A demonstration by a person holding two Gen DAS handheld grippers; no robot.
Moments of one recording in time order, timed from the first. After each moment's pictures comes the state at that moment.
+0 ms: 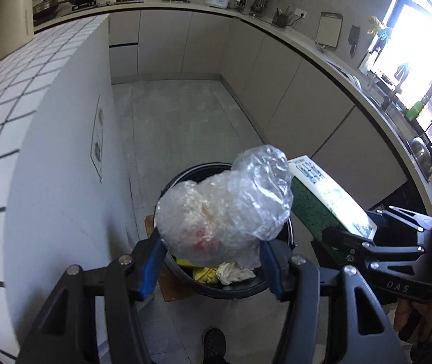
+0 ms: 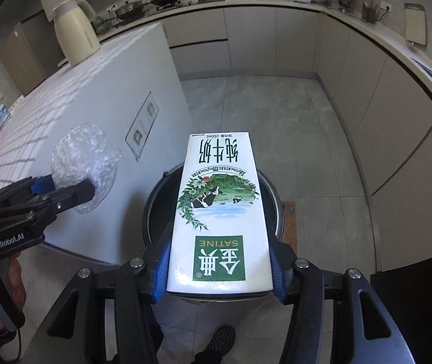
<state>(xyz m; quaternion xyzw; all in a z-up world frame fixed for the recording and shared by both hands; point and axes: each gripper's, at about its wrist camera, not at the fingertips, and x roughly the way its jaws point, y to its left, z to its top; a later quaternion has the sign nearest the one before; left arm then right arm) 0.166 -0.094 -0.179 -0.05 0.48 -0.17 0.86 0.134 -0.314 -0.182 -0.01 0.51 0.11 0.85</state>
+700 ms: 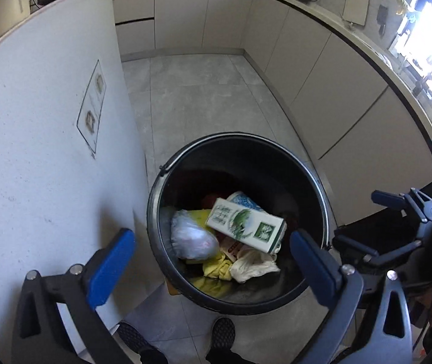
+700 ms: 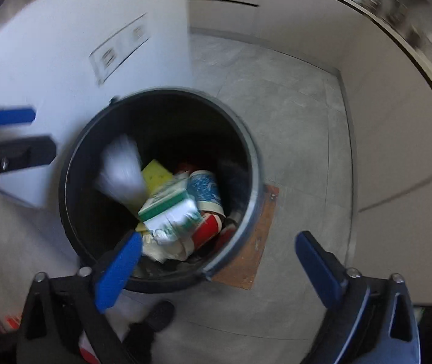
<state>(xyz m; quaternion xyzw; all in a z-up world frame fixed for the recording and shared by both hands) 0.171 -0.132 -0.213 -0.02 0.53 -0.11 0.84 0.177 -0.343 -0.279 -0.11 0.55 0.12 0.82</state>
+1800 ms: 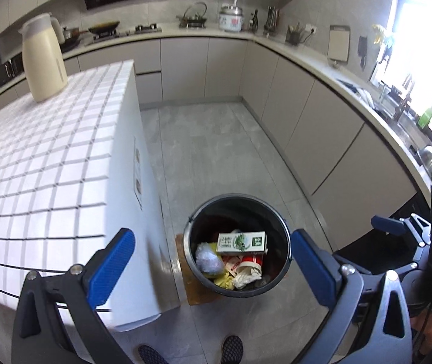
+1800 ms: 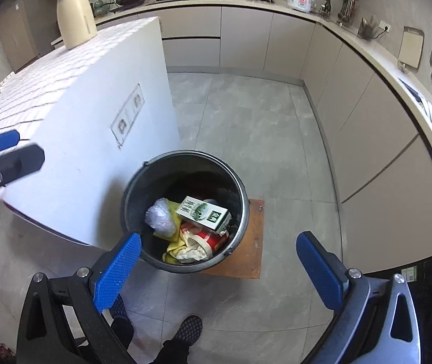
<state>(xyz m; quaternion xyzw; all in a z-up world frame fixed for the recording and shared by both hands) 0.122 -0.095 -0.063 -0.01 0.43 -0.10 0.90 0.110 -0.315 -0.128 -0.06 0.50 0.08 0.86</state>
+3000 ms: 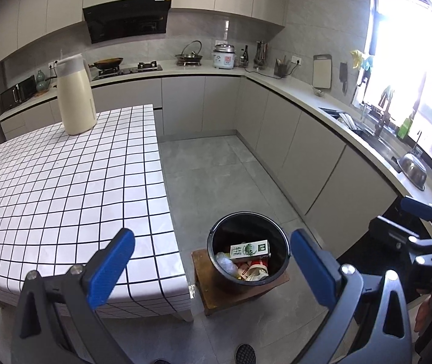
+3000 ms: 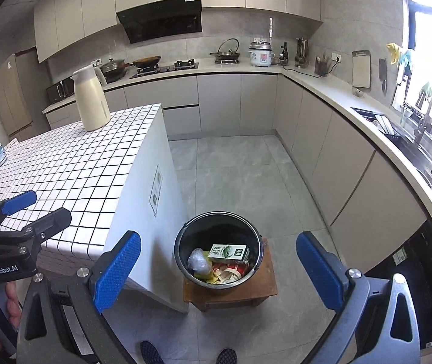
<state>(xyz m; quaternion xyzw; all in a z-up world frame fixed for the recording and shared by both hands) 0.047 -0.024 -0.001 -0.01 0.36 -0.12 0.93 -0.006 -0.246 0.017 -0.01 0.37 0.01 0.93</state>
